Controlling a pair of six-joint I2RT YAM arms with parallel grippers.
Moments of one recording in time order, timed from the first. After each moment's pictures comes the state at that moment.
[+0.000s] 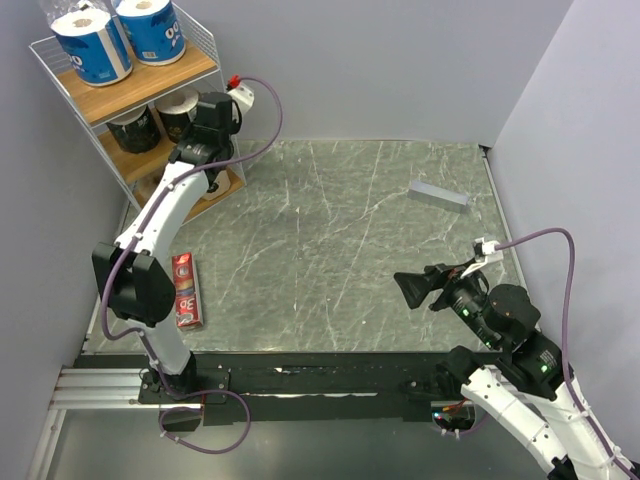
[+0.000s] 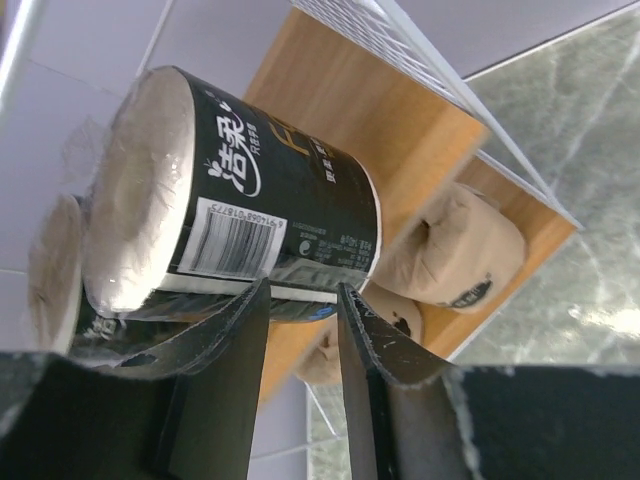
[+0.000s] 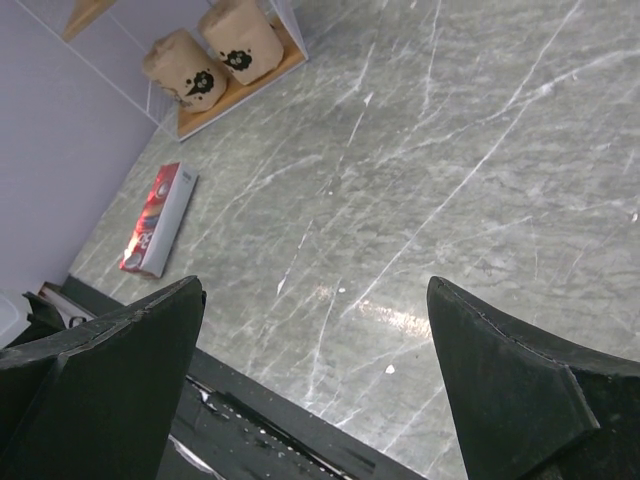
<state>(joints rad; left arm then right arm) -0.30 1.75 1.75 -0.37 -0.56 0.54 0.64 0.29 0.74 -0.61 0.12 0.50</state>
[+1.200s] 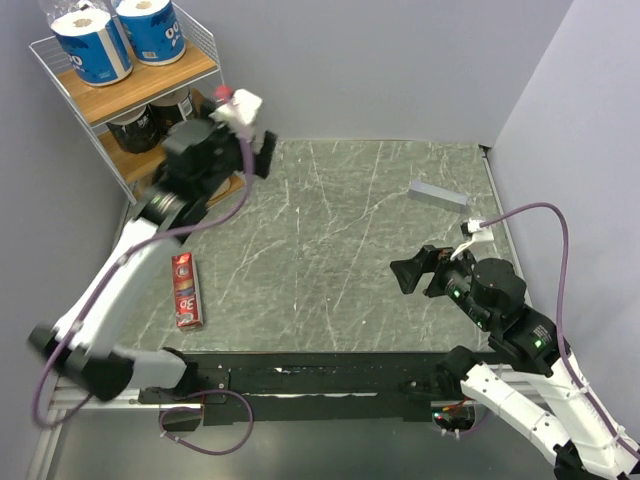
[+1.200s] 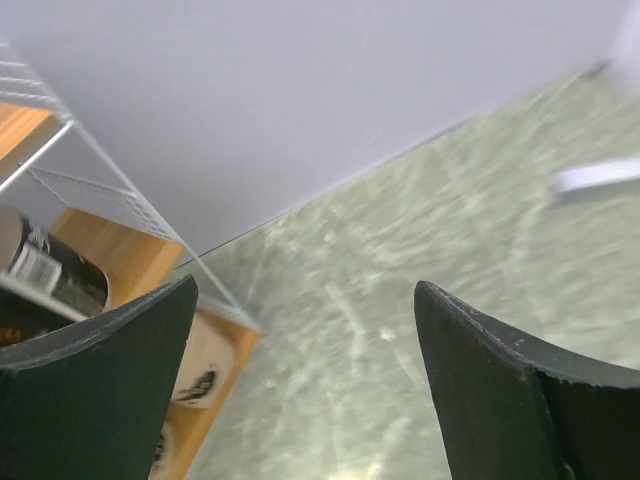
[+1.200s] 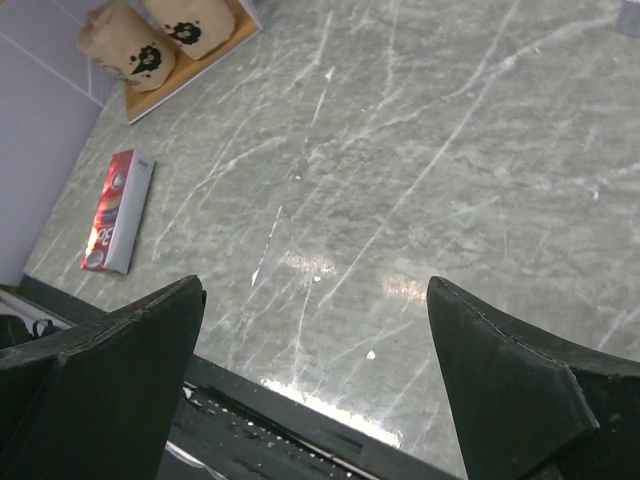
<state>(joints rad) -0.50 1.34 1.56 -0.30 -0.10 0.22 0.64 0.49 0.87 -0.68 0.17 0.49</state>
